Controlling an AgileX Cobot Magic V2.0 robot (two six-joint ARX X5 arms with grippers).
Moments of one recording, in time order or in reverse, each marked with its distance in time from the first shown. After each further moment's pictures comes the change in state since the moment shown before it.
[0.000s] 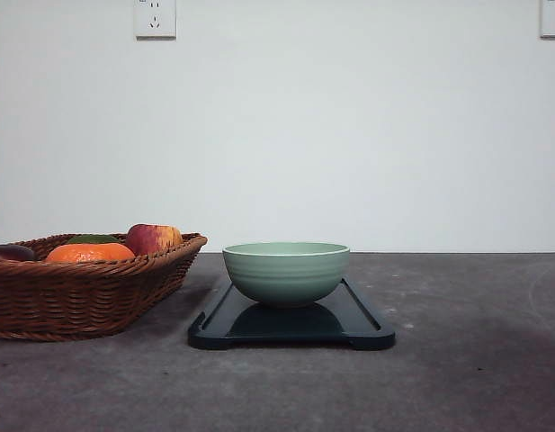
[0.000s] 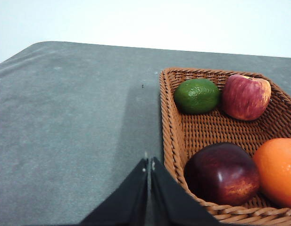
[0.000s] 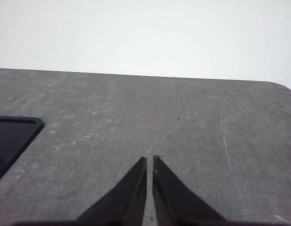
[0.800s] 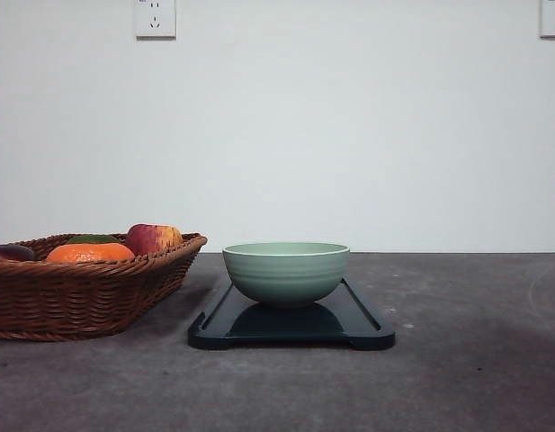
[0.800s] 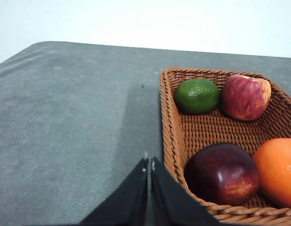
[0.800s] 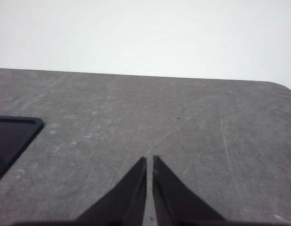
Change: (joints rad) left_arx 0.000 0.000 0.000 0.000 0.000 0.000; right_arx 0.000 0.000 0.000 0.000 0.000 0.000
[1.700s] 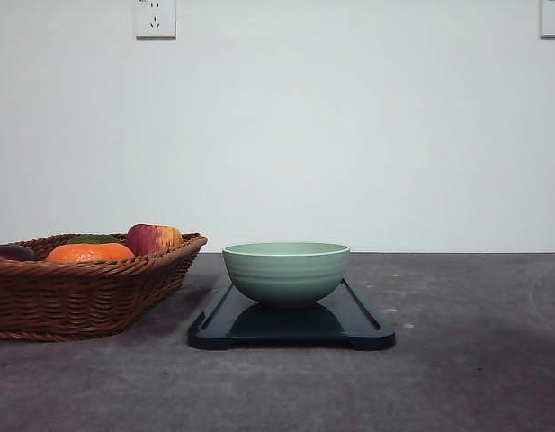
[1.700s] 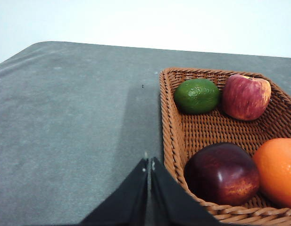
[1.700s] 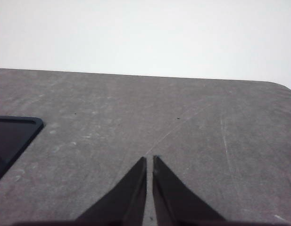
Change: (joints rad) left_arx 0.000 0.000 0.000 0.000 0.000 0.000; right_arx 0.000 0.000 0.000 0.000 0.000 0.000
